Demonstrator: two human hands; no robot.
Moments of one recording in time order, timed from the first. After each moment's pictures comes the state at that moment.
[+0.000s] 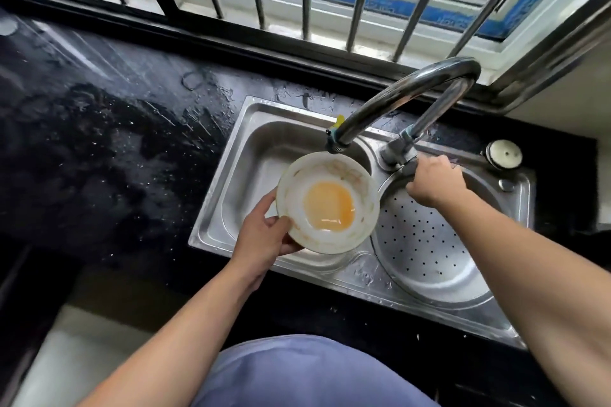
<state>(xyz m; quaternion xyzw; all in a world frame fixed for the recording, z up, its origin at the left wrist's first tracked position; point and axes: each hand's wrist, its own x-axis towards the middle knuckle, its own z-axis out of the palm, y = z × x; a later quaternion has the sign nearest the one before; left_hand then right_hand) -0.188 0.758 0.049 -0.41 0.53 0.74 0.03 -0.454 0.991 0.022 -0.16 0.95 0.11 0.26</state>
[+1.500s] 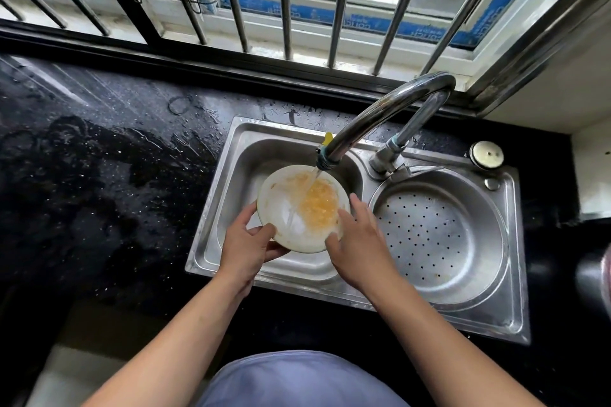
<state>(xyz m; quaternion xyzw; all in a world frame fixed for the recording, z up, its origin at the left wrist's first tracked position) -0.197 0.728 0.035 -0.43 0.50 0.75 0.01 -0.282 0.919 0.068 -0.17 0.93 -0.18 0.25</state>
